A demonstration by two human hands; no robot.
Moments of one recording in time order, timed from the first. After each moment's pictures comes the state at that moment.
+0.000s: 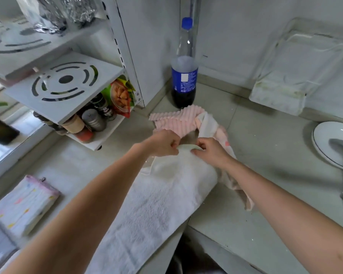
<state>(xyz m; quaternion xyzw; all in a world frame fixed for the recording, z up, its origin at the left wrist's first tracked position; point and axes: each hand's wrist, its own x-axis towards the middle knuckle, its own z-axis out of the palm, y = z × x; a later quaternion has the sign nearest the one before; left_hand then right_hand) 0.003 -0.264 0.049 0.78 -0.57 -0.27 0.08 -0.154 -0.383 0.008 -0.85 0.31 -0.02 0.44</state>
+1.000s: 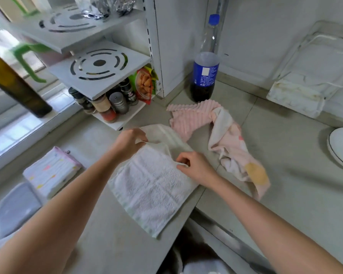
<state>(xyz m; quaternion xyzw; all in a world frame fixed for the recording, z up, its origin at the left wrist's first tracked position) 0.033 -0.117 0.035 0.87 -0.44 -0.10 0.20 -0.163 -0.272 0.012 -0.89 0.18 -0.01 0.41</state>
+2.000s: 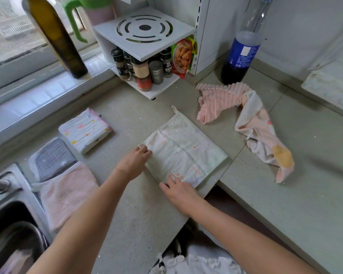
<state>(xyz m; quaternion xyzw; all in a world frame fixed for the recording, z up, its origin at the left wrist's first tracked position) -0.025 0.032 -0.056 0.88 -0.44 -0.16 -0.01 -0.201 -0.088 -0.036 -0.97 -0.07 0.21 0.03</state>
